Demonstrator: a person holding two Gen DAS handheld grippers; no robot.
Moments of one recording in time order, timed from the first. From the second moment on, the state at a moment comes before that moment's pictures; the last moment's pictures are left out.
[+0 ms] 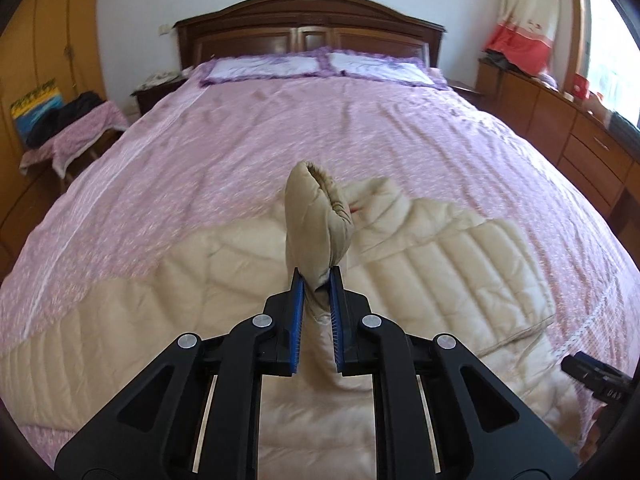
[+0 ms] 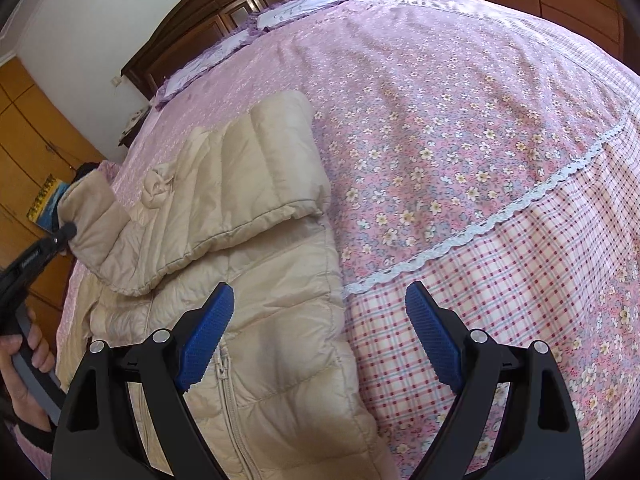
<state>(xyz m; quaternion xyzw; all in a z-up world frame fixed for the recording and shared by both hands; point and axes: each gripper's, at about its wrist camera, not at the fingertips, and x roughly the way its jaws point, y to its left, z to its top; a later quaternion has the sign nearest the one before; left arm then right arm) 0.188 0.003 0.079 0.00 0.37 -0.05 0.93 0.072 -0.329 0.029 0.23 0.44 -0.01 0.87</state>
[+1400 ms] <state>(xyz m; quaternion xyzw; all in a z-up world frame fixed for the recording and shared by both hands) 0.221 0.096 -0.022 -0.04 0.47 0.03 0.88 0.233 -0.349 0.013 0.28 0.46 0.07 0.84</state>
